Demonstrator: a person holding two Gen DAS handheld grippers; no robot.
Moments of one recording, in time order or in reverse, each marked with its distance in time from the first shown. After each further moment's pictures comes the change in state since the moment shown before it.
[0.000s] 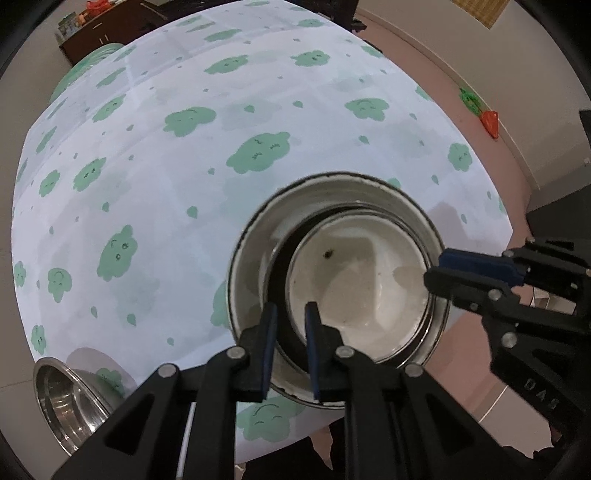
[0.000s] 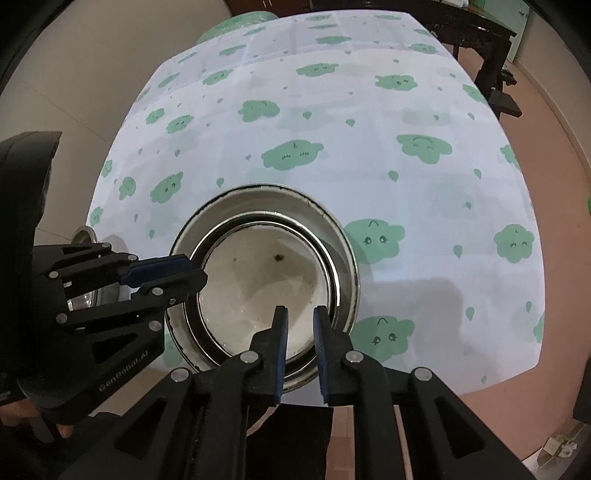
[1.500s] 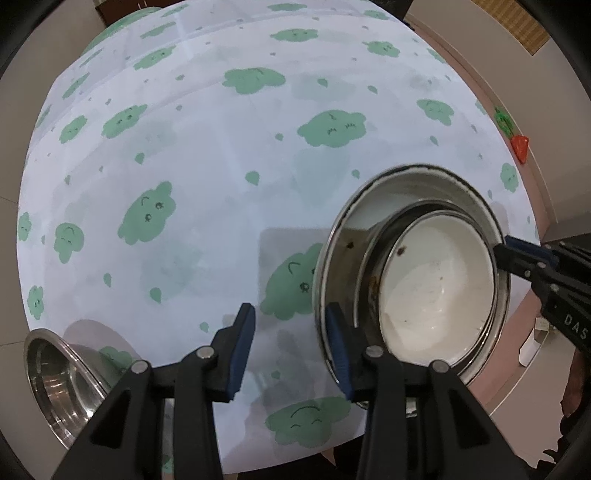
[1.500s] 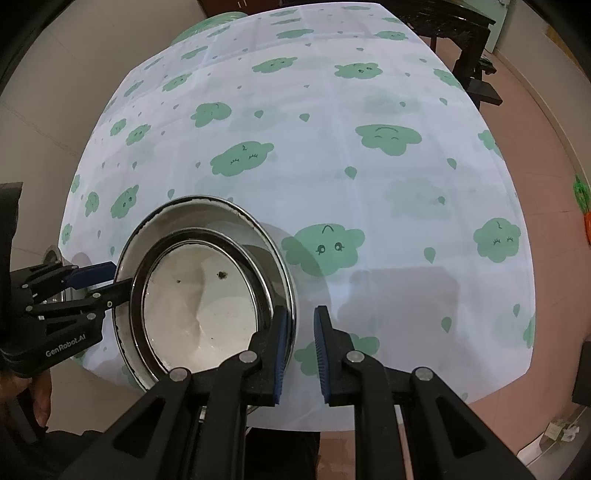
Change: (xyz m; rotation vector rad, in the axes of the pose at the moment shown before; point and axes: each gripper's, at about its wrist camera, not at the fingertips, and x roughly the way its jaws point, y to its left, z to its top) left arm 0.026 0.049 -0.008 -0.144 0.062 0.028; right arm 0.022 -0.034 0.010 0.049 0.011 -0.064
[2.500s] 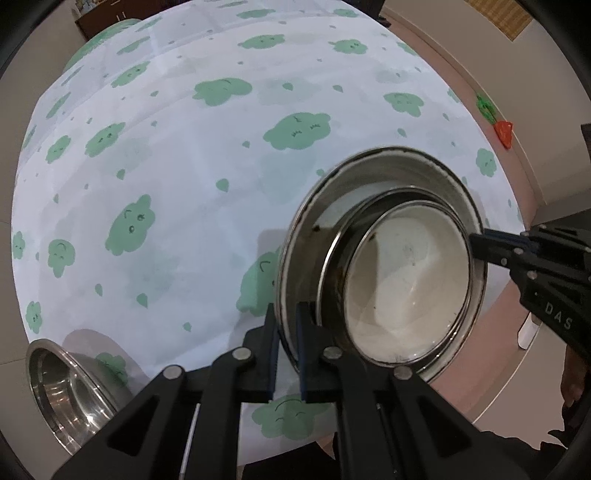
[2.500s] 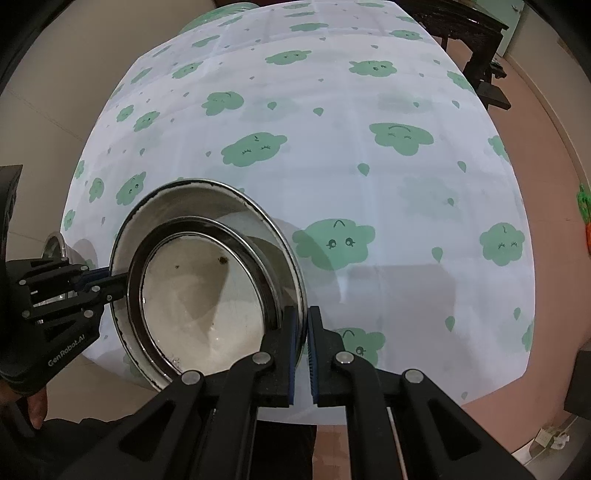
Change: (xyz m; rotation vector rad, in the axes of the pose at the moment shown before) left arm -0.019 -0.010 -0.004 0.064 -0.015 -0.030; right arm -0.002 0.009 0.001 -0.040 0.032 0.002
